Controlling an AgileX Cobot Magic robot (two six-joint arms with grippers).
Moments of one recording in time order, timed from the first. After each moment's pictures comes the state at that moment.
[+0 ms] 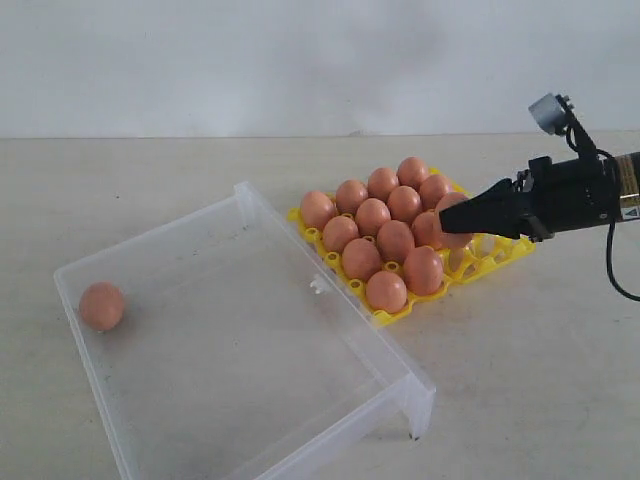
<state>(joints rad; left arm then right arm) 0.13 0.00 0.00 -0.03 0.23 0.02 -0.12 1.99 -1.06 -1.75 -1.10 1.43</state>
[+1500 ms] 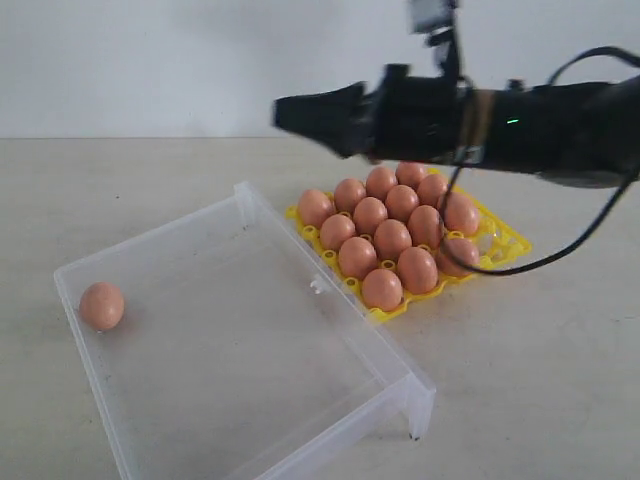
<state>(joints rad) 0.13 0.00 0.00 -0.03 0.23 0.02 0.38 1.86 -1.07 -1.15 -1.09 1.07</state>
